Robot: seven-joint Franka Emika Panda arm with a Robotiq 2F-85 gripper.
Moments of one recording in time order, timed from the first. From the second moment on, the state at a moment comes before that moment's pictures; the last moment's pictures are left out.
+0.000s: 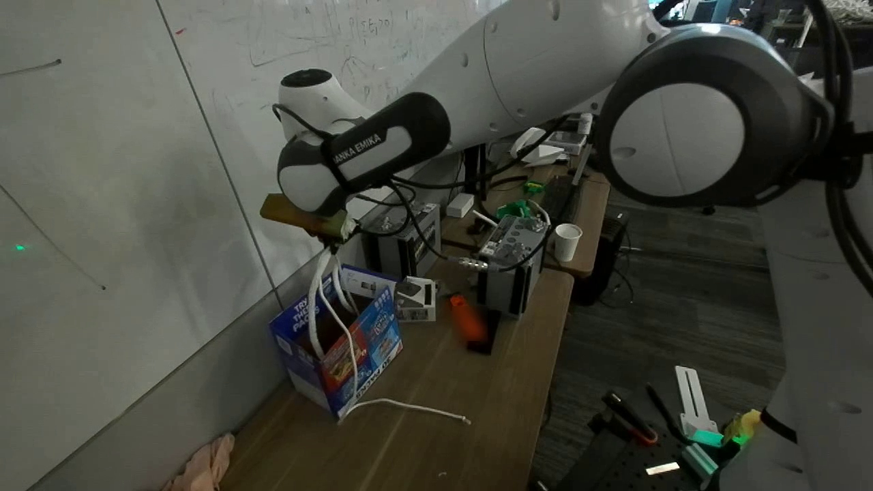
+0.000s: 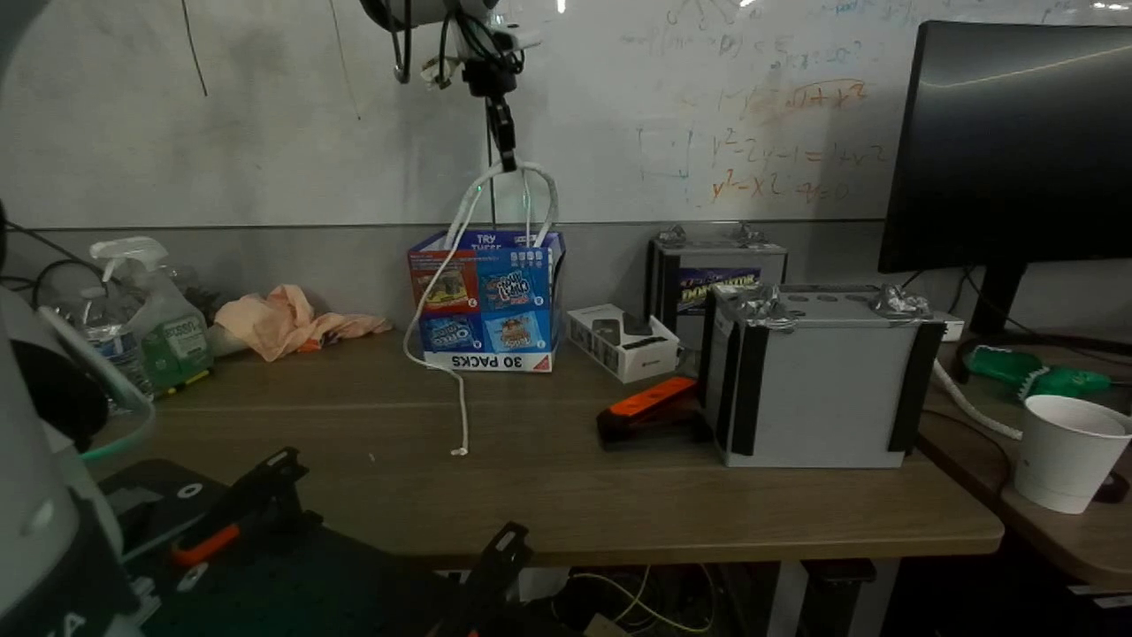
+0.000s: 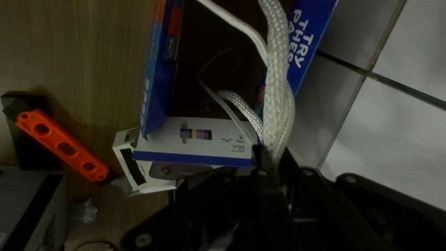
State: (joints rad) arm 0.26 0.50 0.04 -1.52 -0.17 2.28 1.26
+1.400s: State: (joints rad) arm 0.25 0.41 0.10 -1.78 -0.02 2.01 0.65
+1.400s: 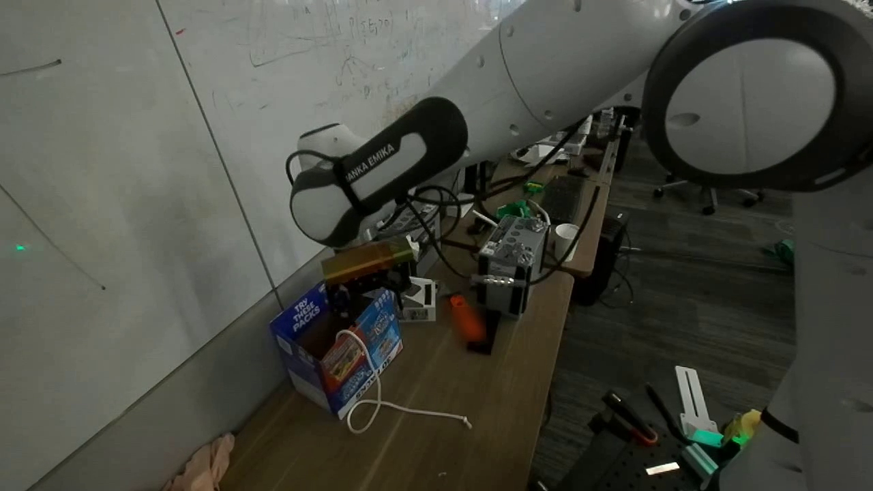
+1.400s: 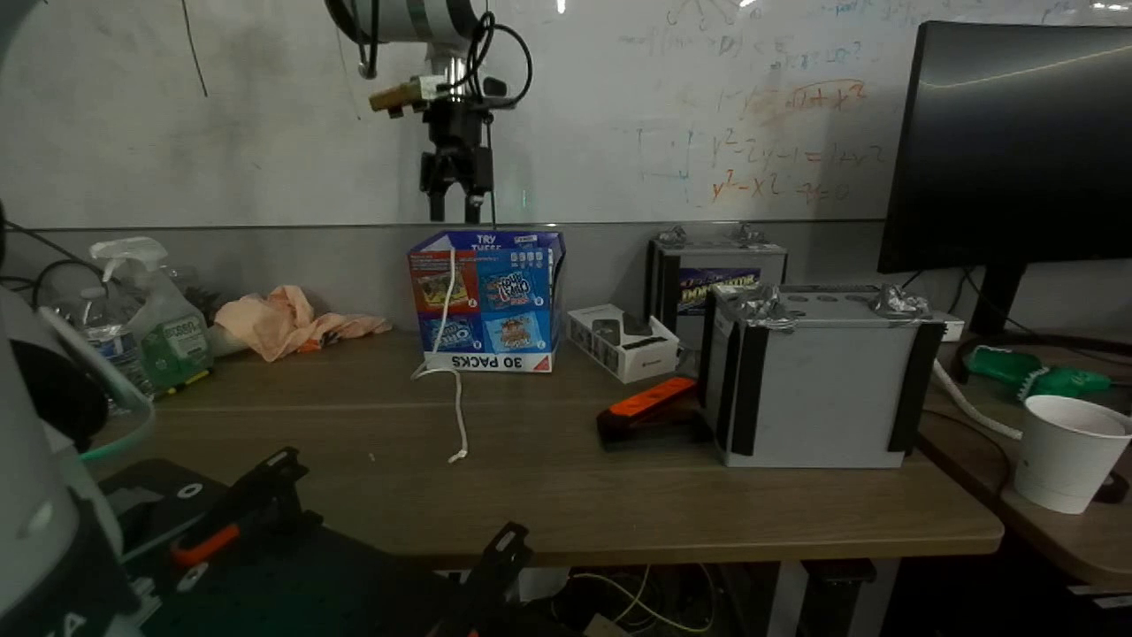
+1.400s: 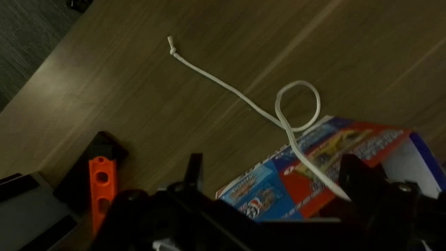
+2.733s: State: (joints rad) arm 0.24 0.55 0.19 -2.21 0.03 2.82 0.20
